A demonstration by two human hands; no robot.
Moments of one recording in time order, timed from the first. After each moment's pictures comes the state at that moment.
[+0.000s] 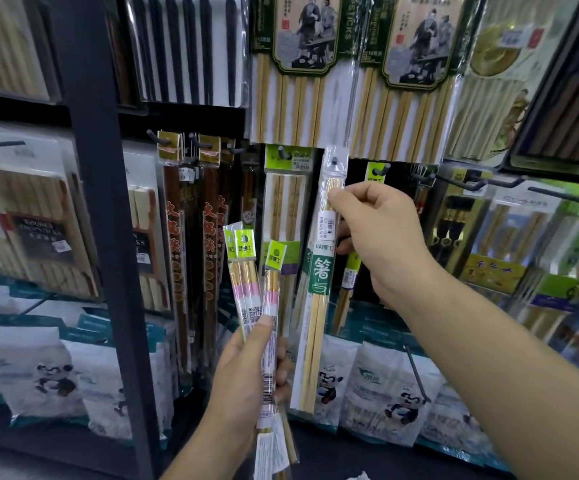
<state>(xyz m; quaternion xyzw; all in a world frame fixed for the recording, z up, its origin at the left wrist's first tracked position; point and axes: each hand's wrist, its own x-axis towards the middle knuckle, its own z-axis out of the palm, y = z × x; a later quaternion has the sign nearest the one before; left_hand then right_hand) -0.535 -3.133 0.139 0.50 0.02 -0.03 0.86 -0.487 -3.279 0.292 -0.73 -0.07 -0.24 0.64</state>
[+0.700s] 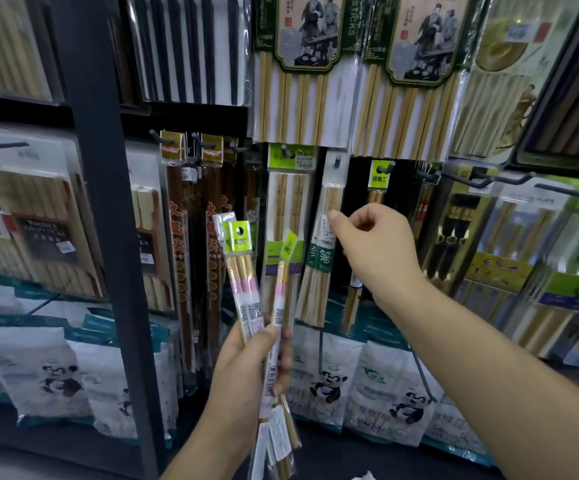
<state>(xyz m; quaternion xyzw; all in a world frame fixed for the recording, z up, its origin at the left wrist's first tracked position) -0.532 -3.128 0.137 0.48 -0.02 -0.01 0.88 -0.473 -3.287 0.265 -0.82 0.00 -0.29 0.50</state>
